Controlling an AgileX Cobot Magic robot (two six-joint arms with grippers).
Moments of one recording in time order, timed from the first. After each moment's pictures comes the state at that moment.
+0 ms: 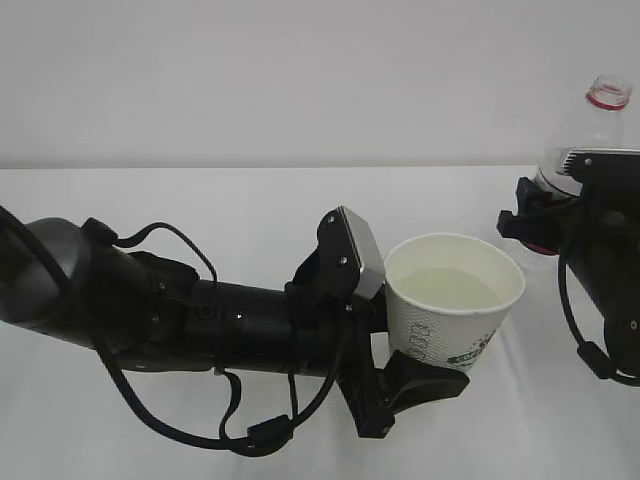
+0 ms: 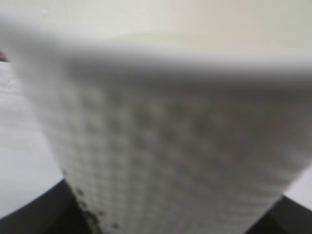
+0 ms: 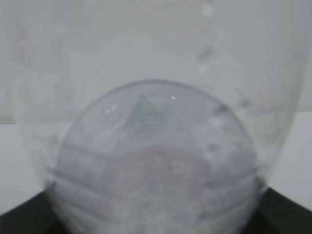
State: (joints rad) left arm -0.73 2.06 -0.92 0.92 -0.87 -0.52; right arm 0.22 1.97 -0.61 0.34 -1.11 -0.11
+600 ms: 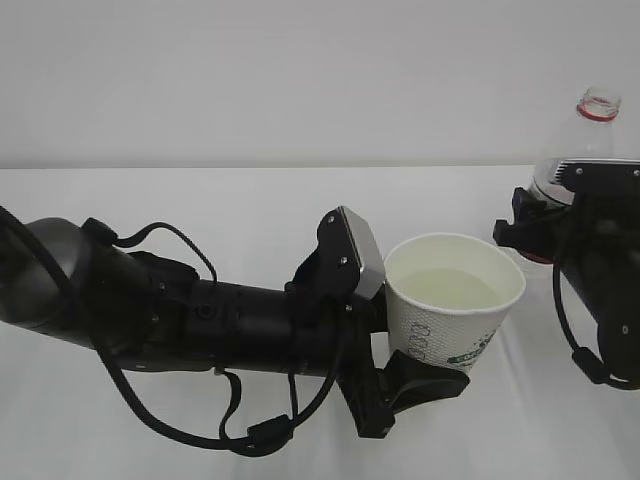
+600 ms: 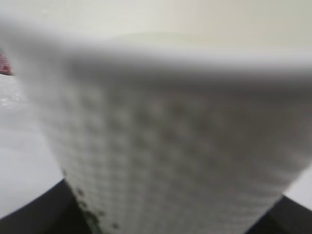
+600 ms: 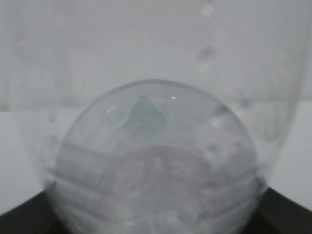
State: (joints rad) left arm -0.73 2.06 -0.92 0.92 -0.87 -0.52; right arm 0.22 2.01 -0.61 0.34 -1.12 -0.11
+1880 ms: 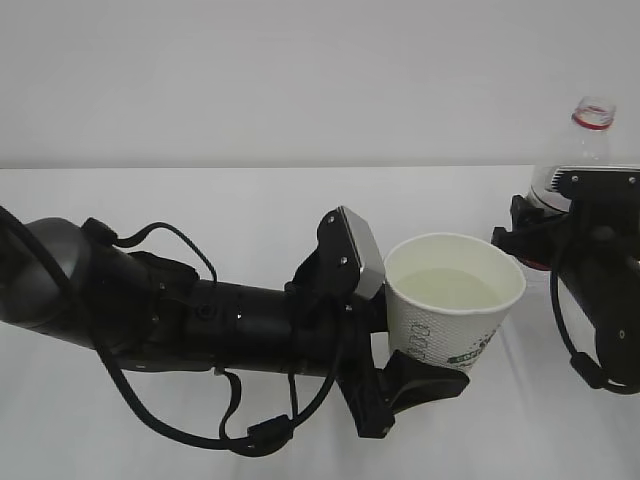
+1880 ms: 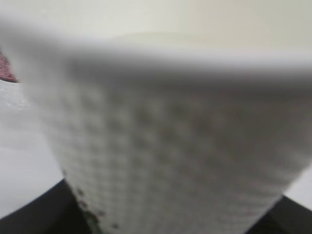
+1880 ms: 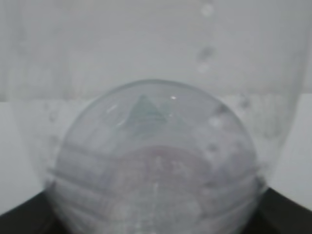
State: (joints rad) left arm -0.73 2.06 -0.92 0.92 -0.87 -0.52; right arm 0.22 2.03 -0.61 0.34 -1.12 -0.11
